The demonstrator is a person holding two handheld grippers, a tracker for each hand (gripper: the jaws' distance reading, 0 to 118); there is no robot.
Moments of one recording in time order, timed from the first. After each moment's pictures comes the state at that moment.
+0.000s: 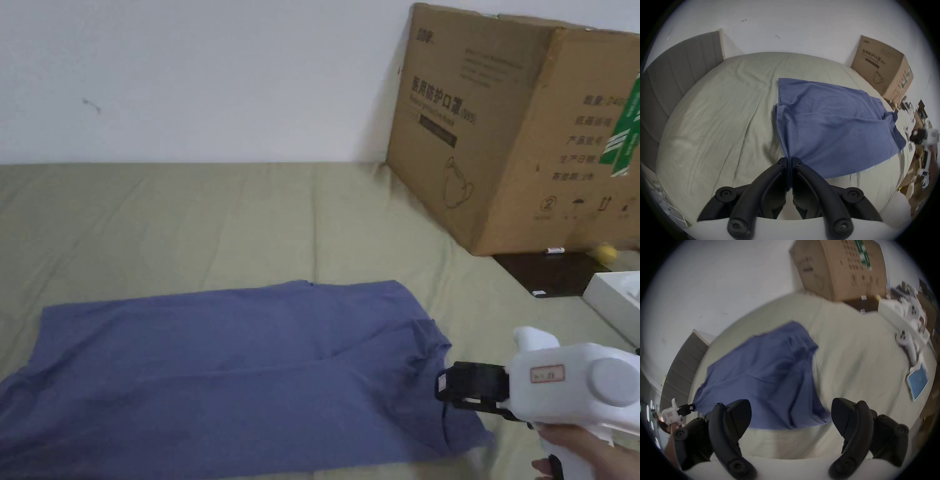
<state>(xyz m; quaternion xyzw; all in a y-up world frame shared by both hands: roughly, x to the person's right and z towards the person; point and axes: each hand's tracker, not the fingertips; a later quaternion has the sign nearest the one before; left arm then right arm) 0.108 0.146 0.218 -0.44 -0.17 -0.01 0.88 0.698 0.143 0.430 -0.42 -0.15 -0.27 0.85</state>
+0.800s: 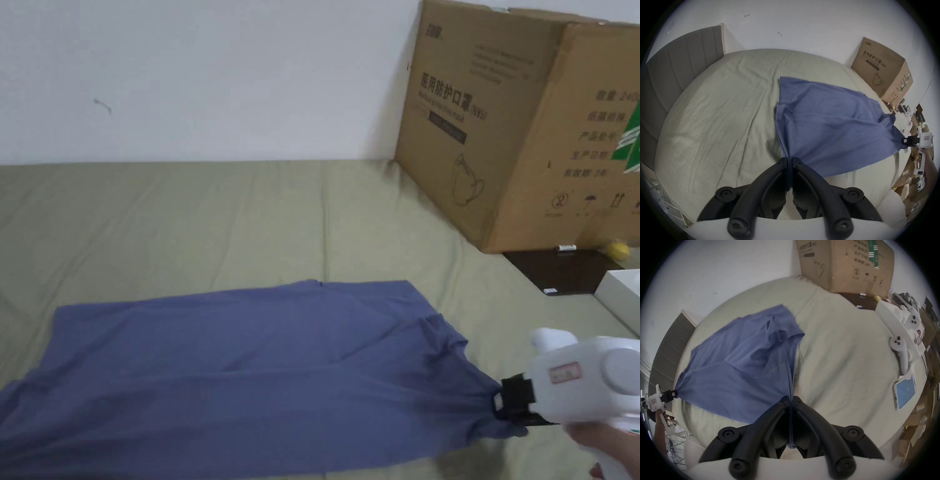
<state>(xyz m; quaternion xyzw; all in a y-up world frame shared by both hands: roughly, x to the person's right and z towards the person) 0.104 0.168 0.231 -0.45 -0.19 0.01 0.87 0.715 0.171 0.442 -0.46 -0.16 -0.19 0.85</state>
